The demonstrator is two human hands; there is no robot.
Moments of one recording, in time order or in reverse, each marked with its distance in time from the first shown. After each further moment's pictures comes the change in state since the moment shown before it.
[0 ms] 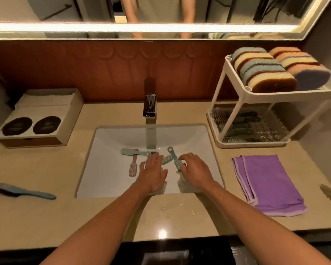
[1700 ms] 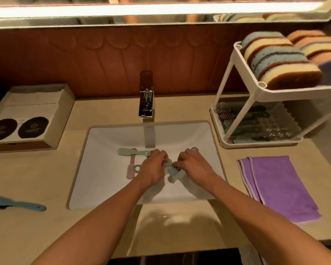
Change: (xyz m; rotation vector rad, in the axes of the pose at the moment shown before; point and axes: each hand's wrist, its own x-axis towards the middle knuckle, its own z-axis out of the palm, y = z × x) left_hand 0.047 -0.004 -0.007 -0.138 0.010 0.039; right_hand 0.041 0.021 0.010 -0.333 -0.131 -0.459
